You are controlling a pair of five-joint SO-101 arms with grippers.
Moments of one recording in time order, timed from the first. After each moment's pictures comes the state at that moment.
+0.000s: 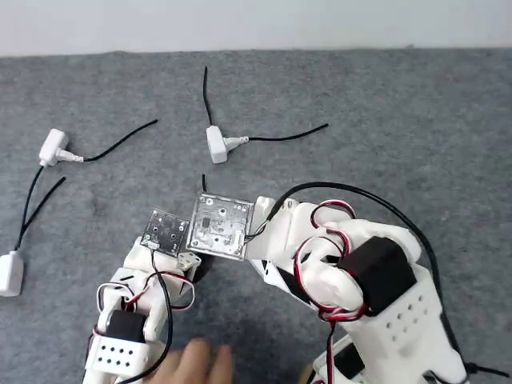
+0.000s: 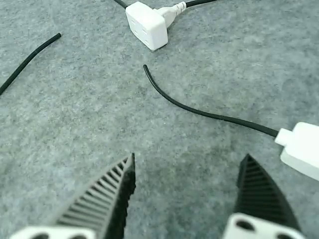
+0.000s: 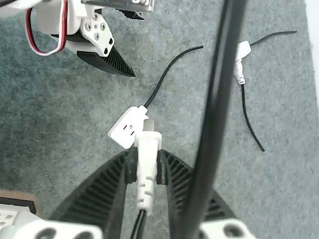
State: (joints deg) left arm 4.7 -82.9 97.4 37.9 -6.8; right arm -39.6 -39.4 3.7 100.7 44.1
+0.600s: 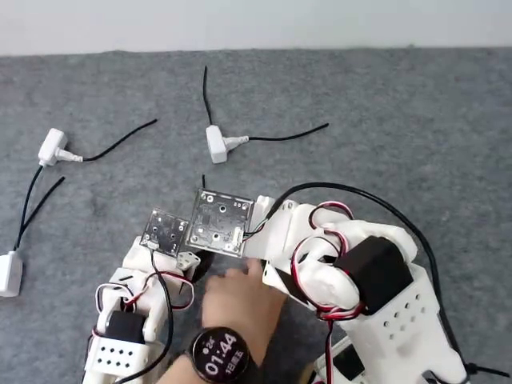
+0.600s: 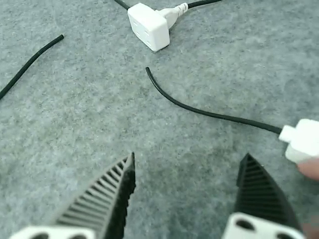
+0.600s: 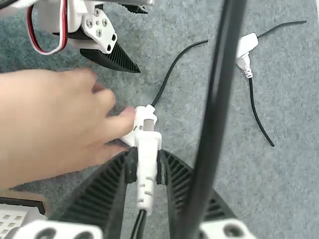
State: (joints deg) left arm 4.5 -83.4 97.4 37.9 -7.0; right arm -39.7 -39.5 4.9 100.7 41.7
